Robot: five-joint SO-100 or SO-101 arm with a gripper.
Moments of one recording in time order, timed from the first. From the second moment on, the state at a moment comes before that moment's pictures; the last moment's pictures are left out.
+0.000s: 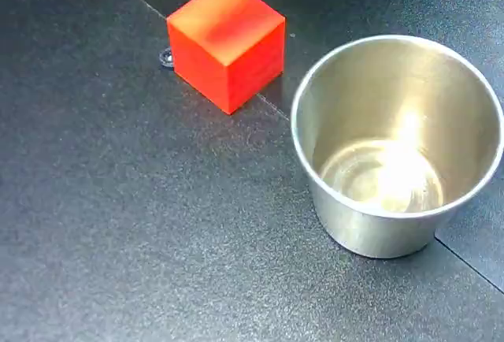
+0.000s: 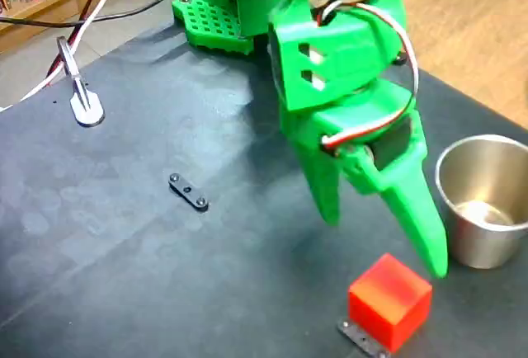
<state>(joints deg) 26.5 60.3 47.7 80.3 -32.0</state>
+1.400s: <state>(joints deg) 25.5 43.7 41.1 71.2 -31.6</state>
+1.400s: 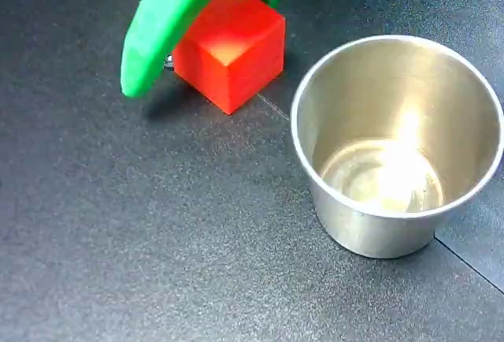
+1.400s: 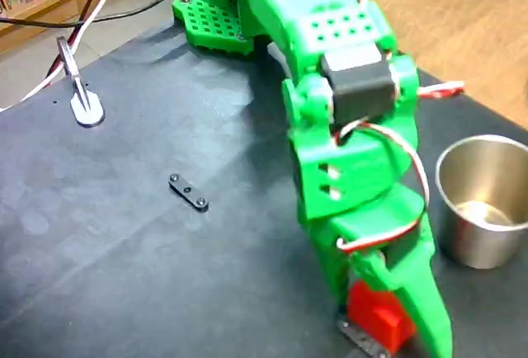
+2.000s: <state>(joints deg) 23.0 43.6 41.1 71.2 -31.4</state>
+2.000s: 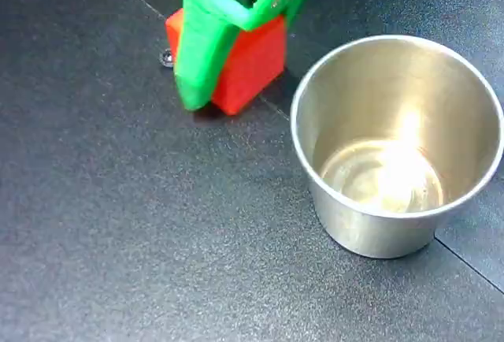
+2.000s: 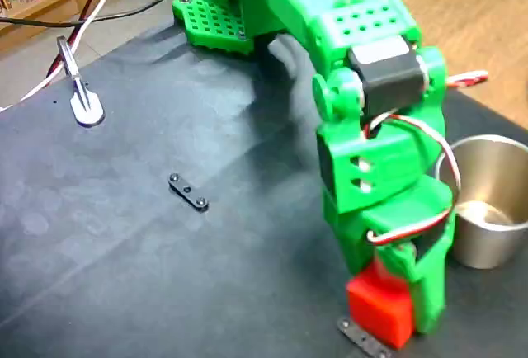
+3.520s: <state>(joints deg) 5.2 93.6 68.2 71.3 -19.5</state>
